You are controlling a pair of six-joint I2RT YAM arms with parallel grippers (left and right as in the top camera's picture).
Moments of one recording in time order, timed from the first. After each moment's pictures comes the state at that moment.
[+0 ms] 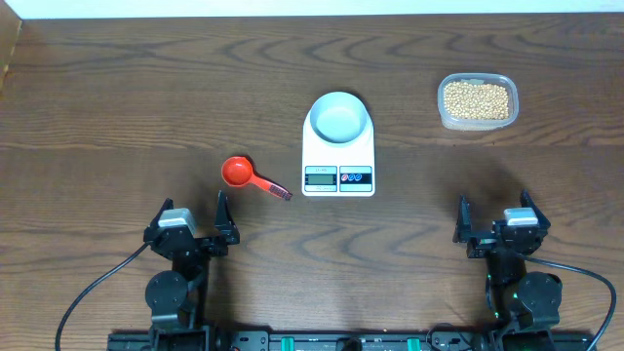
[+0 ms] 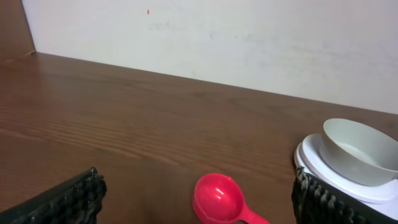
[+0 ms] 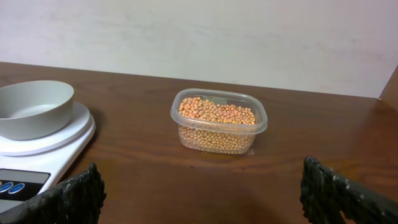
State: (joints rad) left arm 0.05 0.01 0.03 -0.10 0.02 -0.15; right arm 0.10 0.01 0.01 -0.07 0.06 -0.07
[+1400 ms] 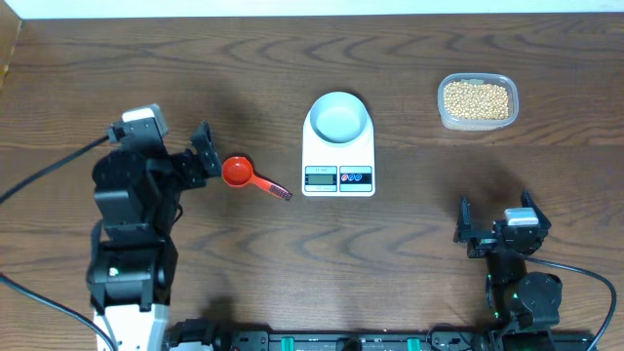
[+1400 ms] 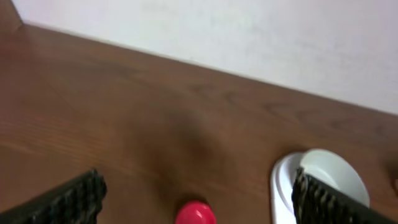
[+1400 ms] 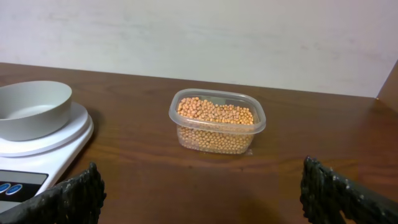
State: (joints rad) left arm 0.05 0.87 0.90 -0.46 0.04 -0.21; right arm 0.10 0.01 0.01 -0.07 0.07 -0.07
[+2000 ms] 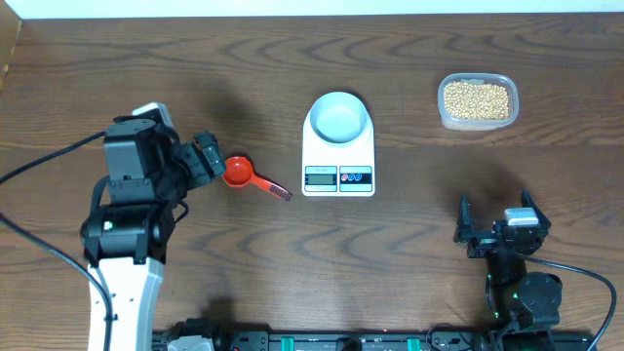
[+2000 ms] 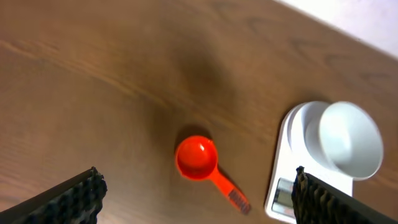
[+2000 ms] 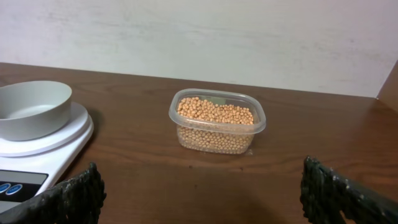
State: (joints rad) left arm 0.05 1.06 1.03 -0.76 0.05 -0.33; right arm 0.10 0.01 0.01 -0.07 0.07 -0.07
